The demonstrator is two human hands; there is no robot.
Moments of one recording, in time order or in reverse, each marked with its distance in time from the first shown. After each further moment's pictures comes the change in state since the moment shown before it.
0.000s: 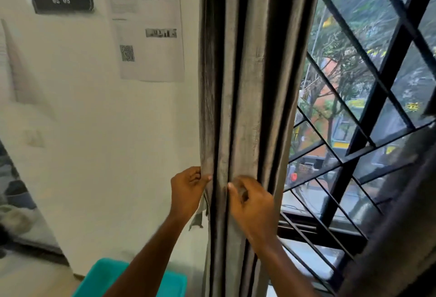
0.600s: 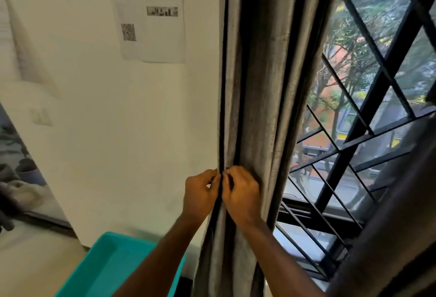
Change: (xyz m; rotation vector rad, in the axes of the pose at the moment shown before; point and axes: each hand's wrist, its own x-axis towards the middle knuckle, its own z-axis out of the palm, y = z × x) left_hand -0.058 -0.016 0.027 0.205 -0.031 0.211; right_hand -0.022 0.009 0.022 -0.003 -0.069 -0.041
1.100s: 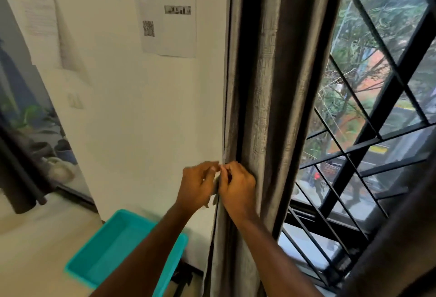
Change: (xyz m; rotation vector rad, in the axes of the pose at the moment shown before) left_hand -0.023 0.055 -0.011 -0.007 -0.014 -0.063; right_hand -0.013 -0.003 -0.032 0.170 -0.094 0.076
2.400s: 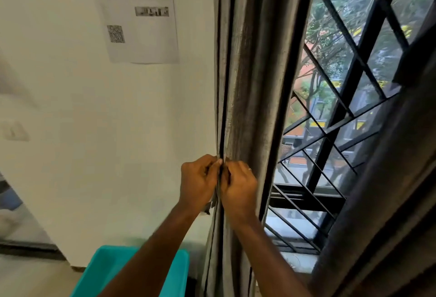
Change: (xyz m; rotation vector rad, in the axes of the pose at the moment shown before) left_hand 0.045 -0.021 -0.042 -0.164 -0.057 0.173; right_hand -0.002 -0.055 0.047 -0.185 0.285 -0.028
